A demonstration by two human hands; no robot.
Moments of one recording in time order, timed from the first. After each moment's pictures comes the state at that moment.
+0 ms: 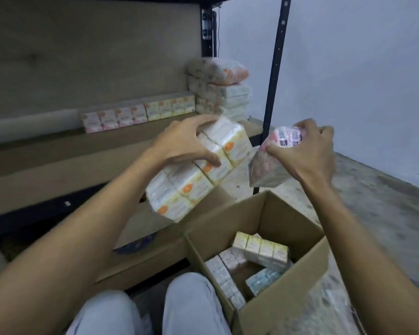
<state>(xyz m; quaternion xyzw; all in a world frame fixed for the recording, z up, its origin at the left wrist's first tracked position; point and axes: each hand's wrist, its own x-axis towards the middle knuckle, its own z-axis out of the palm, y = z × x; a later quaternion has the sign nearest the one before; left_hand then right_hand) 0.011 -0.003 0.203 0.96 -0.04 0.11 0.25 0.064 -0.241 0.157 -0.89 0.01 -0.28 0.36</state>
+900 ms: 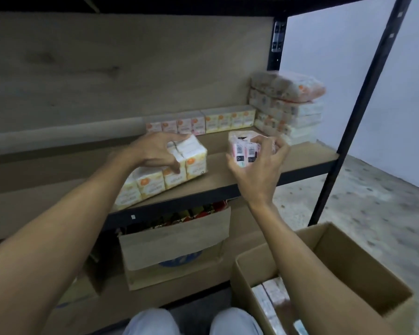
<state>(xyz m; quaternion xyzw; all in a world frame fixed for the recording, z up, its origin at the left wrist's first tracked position) 0.012 0.210 0.207 0.98 0.12 0.03 0.17 0.094 -0.003 0.121 -0.77 -0.18 -0.37 0.49</state>
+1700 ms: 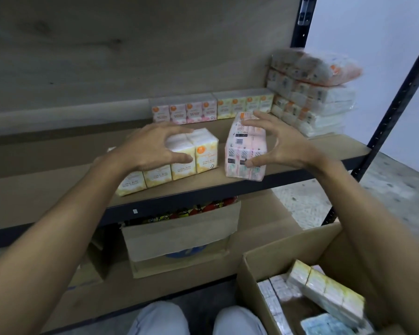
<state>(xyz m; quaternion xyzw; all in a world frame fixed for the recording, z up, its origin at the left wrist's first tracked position) 0.005 0.228 0.182 0.98 0.09 0.11 0.11 0.168 -0.029 0.170 -0.84 -0.46 -0.01 0.29</state>
